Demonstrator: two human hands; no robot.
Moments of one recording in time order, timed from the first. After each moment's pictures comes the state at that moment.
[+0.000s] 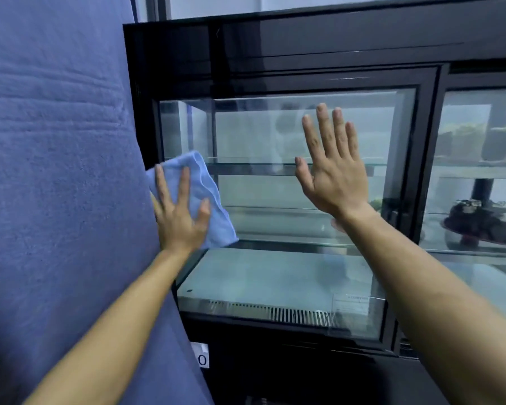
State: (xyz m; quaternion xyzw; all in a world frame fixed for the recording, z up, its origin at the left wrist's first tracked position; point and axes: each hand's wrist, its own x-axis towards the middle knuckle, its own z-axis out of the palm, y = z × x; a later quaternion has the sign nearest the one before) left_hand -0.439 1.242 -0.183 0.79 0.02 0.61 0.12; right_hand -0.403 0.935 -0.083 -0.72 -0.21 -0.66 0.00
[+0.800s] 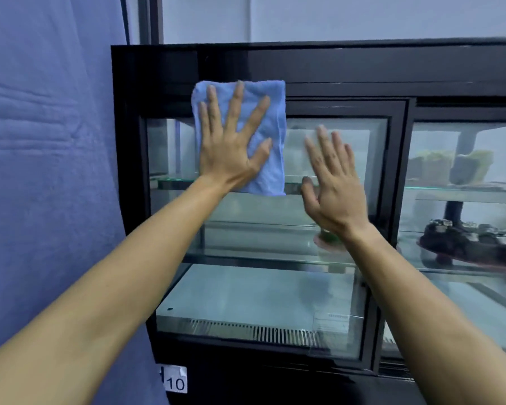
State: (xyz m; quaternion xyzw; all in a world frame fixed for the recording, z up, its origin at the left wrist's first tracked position) left_hand -0.415 1.133 -0.010 0.73 -0.09 0.67 -0.05; right_hand -0.411 0.901 -0.076 -0.71 -0.27 -0.64 0.11
